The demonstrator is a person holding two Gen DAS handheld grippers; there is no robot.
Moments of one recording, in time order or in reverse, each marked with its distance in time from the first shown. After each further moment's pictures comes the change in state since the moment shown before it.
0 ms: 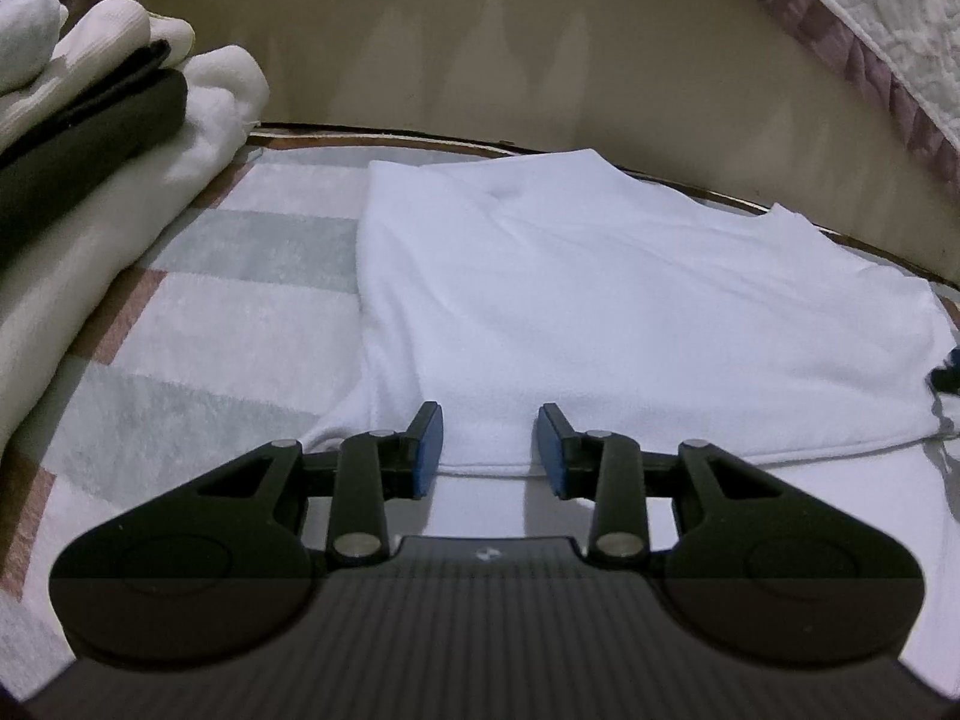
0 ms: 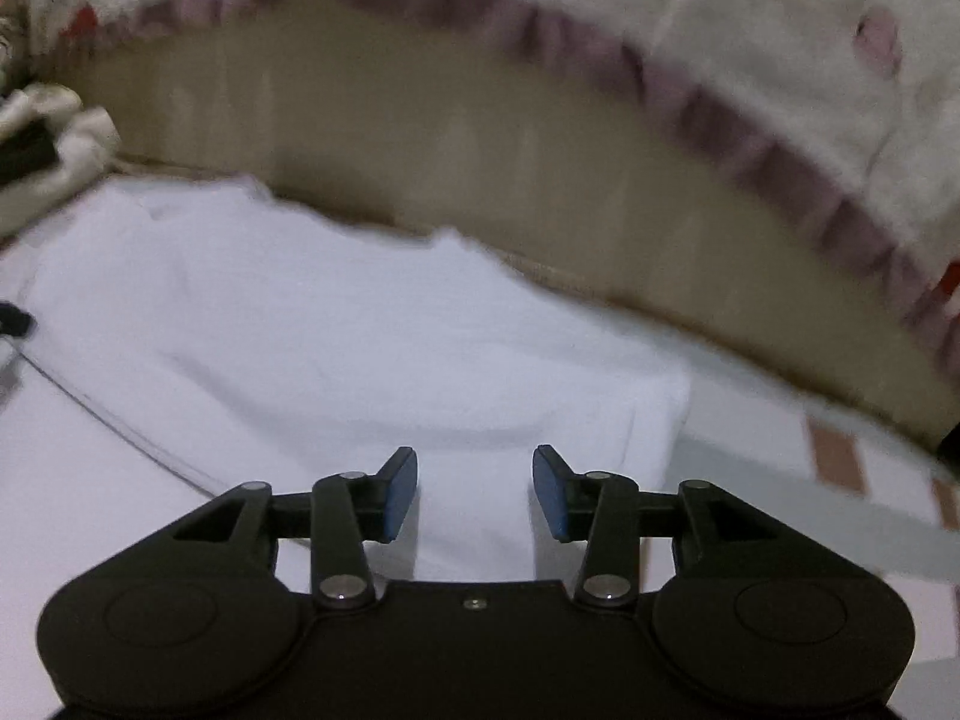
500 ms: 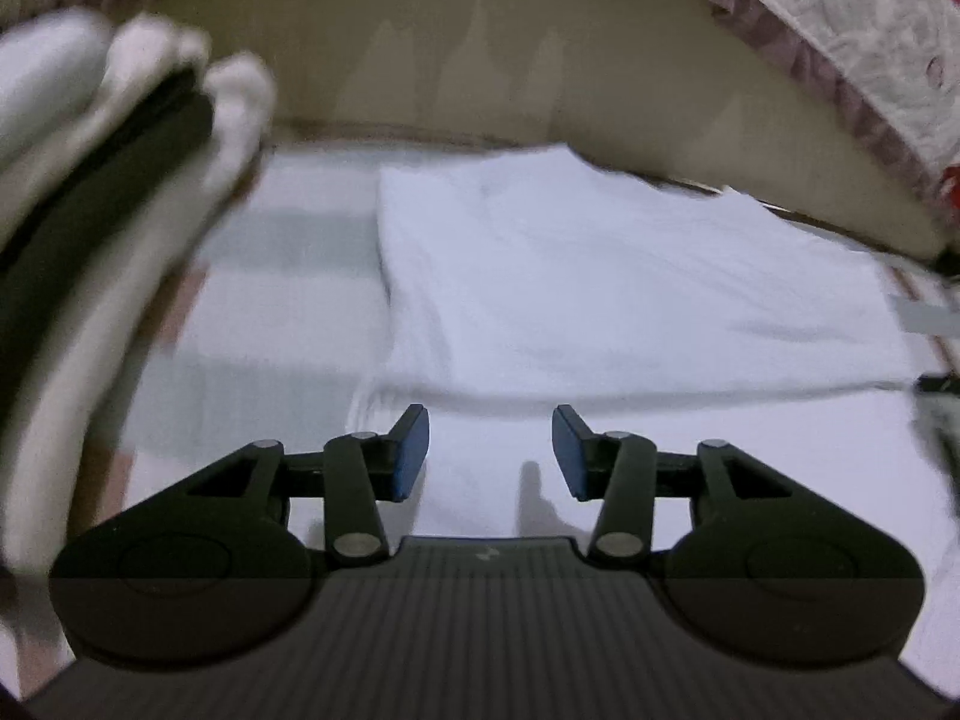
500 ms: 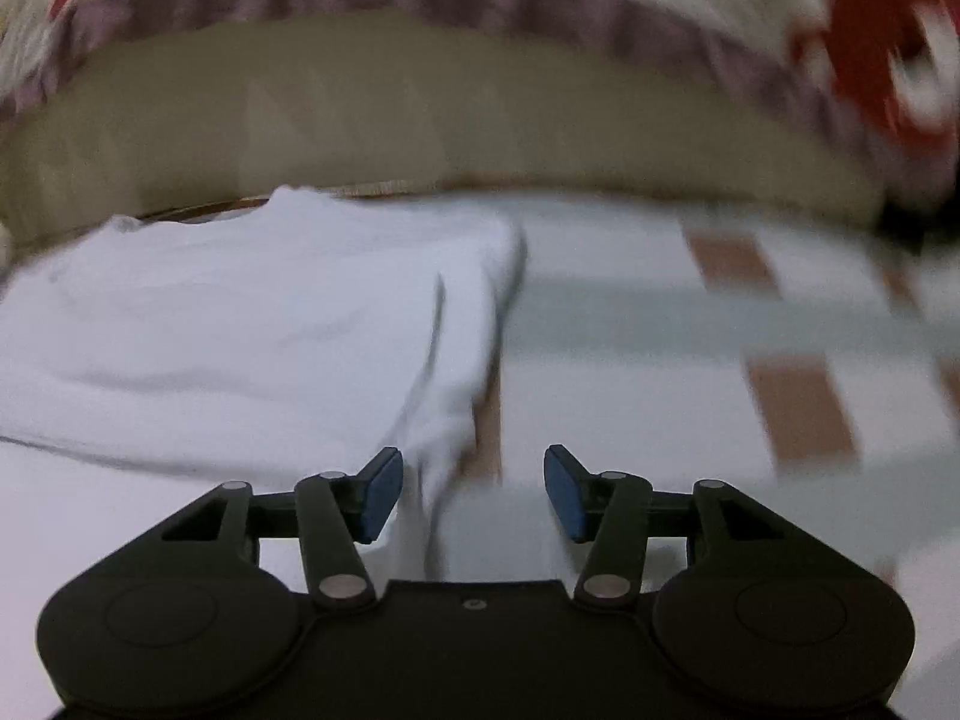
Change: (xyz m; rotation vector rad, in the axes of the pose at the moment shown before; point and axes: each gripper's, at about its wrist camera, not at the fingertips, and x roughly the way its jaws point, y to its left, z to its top) left arm -0.071 0.026 -0.009 -0.012 0.110 -0.083; right arm -0.042 -0.073 -0.059 0.411 0.118 0.031
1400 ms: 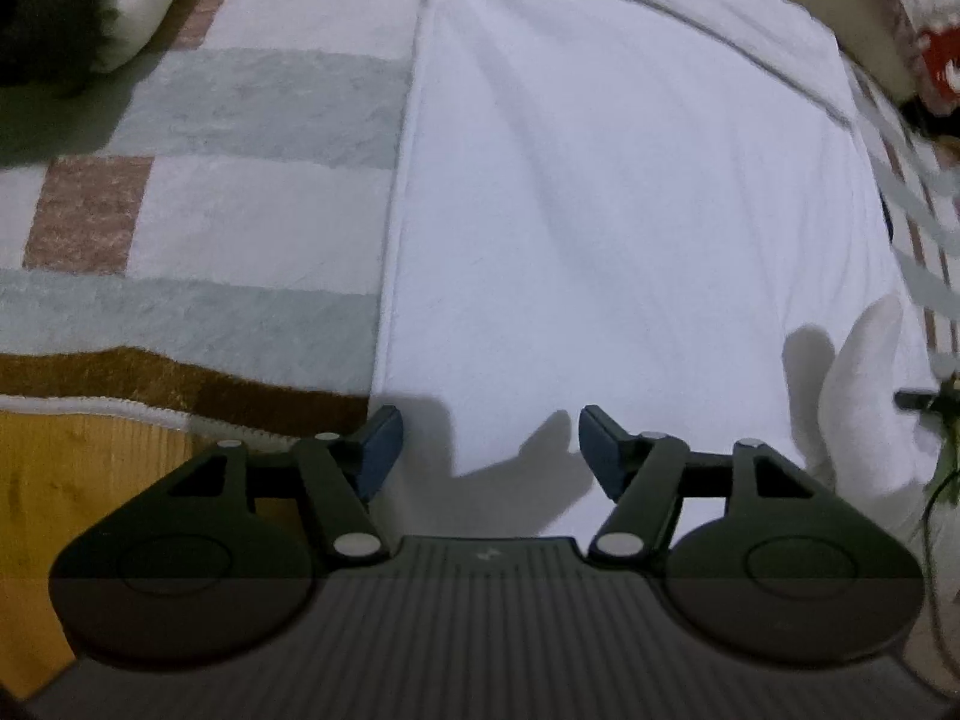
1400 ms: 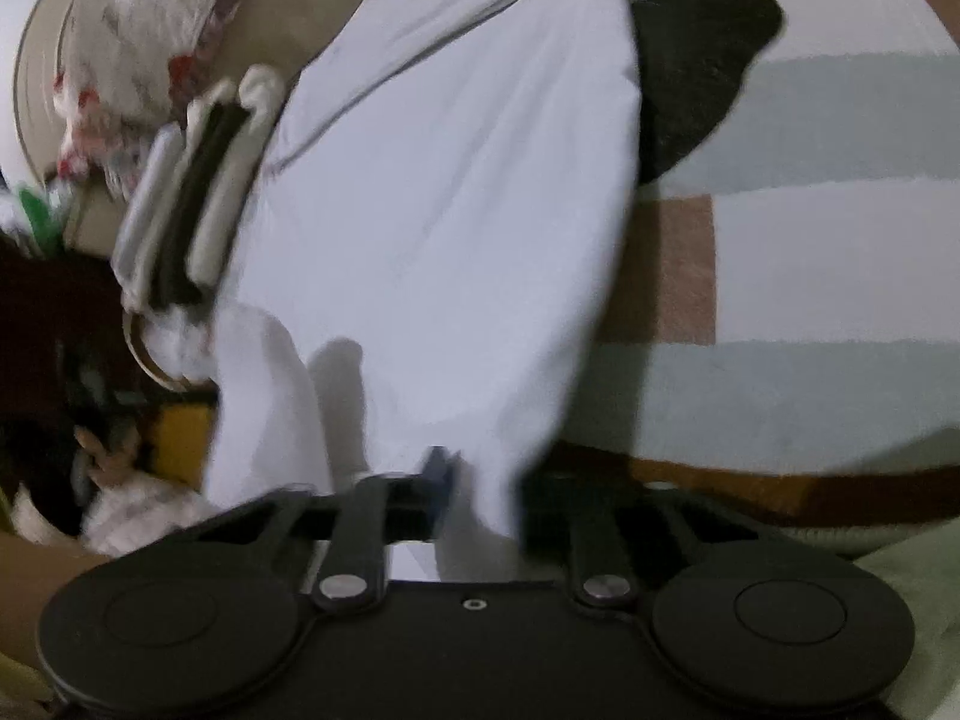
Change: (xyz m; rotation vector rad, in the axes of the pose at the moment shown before) left arm -0.065 0.038 -0.123 -0.113 0.434 -0.080; right arm -0.090 -0.019 -0.178 0.085 0.410 0.600
